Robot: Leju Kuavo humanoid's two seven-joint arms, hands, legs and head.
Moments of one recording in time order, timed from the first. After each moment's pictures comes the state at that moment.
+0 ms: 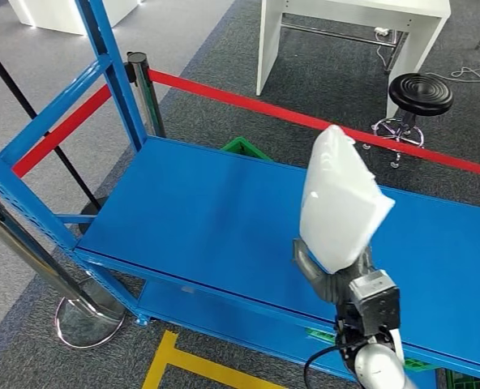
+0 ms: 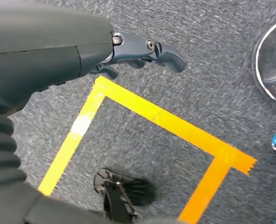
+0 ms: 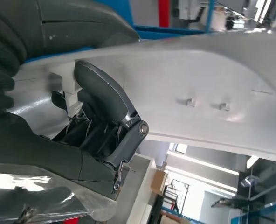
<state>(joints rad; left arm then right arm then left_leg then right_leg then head) 0.00 -0.18 1.16 -0.35 -1.08 -0.02 -0.48 0.03 -0.12 0.33 -1.76 0.38 -0.36 -0.38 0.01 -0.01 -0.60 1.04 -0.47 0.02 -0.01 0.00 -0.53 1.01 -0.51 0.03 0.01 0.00</state>
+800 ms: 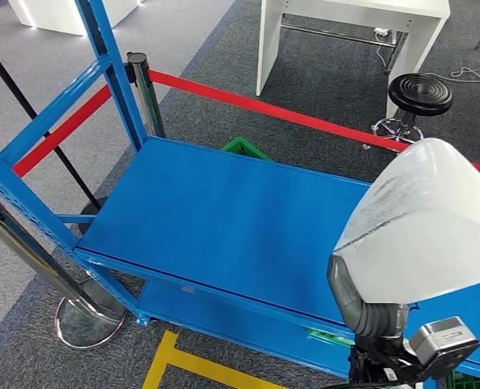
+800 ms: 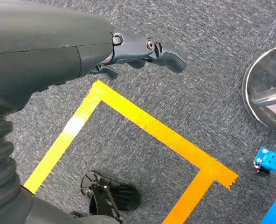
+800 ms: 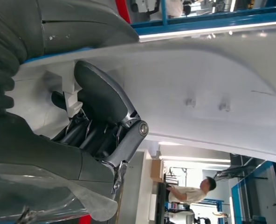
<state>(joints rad) 0.02 -0.30 1.25 -0.58 -1.07 -0.10 -0.48 0.20 -0.07 0.30 -1.94 0.25 -0.39 -0.48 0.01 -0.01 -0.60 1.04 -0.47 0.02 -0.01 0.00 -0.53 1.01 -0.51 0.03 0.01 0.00</state>
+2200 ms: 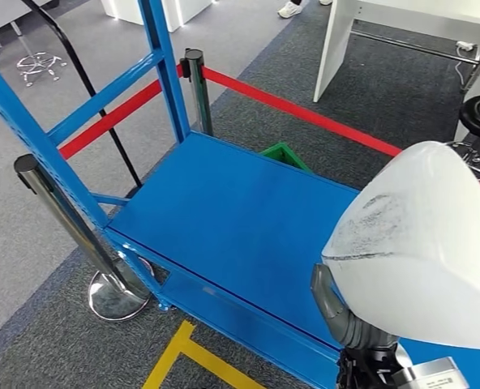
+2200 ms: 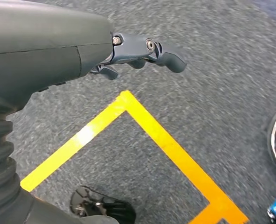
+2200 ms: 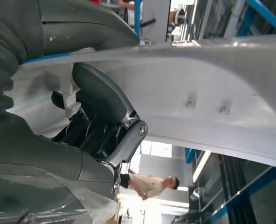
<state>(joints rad) -0.01 -0.27 1.29 -0.54 -1.13 -0.02 -0.50 0.16 -0.07 0.41 -1.99 0.45 -0.44 -0.50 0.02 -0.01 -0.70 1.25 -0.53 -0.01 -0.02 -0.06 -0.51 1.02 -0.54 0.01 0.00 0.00</state>
